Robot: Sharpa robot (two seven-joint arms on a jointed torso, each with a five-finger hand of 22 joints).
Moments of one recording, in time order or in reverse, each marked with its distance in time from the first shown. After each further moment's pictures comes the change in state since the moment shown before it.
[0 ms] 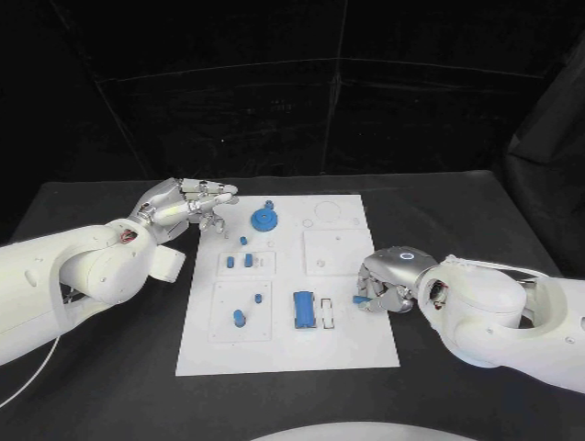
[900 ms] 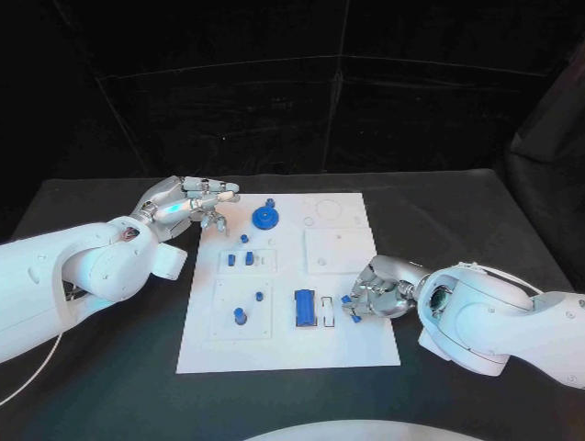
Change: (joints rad) left arm 0.000 0.003 0.000 -0.001 0.000 0.000 0.000; left_hand 0.000 0.000 0.000 0.000 0.000 0.000 0.000 0.000 0.000 0.000 0.000 0.000 0.000 0.000 0.000 0.000 0.000 0.000 0.000 0.000 0.000 0.000; right arm -0.008 0.011 -0.008 0.016 0.466 -0.198 -0.005; right_hand -0.161 -0.062 0.080 0.044 0.103 0.042 -0.008 -0.015 -0.008 0.031 -0.002 0.028 0.030 0.000 0.000 0.016 0.032 0.000 0.009 -0.002 0.012 0.017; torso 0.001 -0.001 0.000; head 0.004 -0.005
